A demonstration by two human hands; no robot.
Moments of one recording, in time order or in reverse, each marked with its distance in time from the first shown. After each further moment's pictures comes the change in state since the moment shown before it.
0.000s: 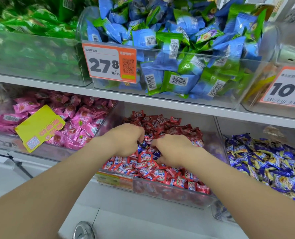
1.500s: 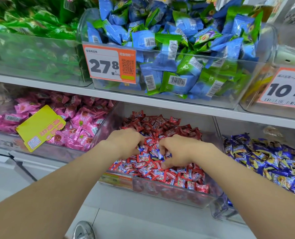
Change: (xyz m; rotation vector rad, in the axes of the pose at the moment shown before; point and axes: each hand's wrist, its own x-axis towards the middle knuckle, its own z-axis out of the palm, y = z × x) left_hand -0.001 0.003 0.015 0.184 -0.052 -0.049; right_hand -0.009 0.027 0.000 0.244 -0.156 0.034
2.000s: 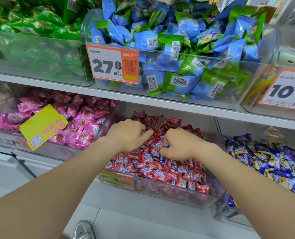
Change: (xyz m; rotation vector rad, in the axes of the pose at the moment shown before) left_hand -0.004 0.005 -0.018 -0.196 0.257 -0.121; right_hand 0.009 0.001 -0.001 0.121 0.235 0.011
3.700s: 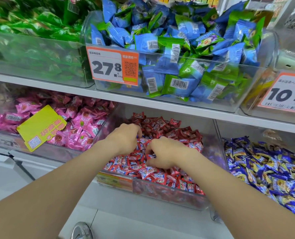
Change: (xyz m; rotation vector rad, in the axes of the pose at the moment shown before) left_hand 0.003 -0.009 0.009 -0.151 -0.101 -0.102; right_hand 0.008 -0.036 0.013 -0.119 -0.161 -0.088
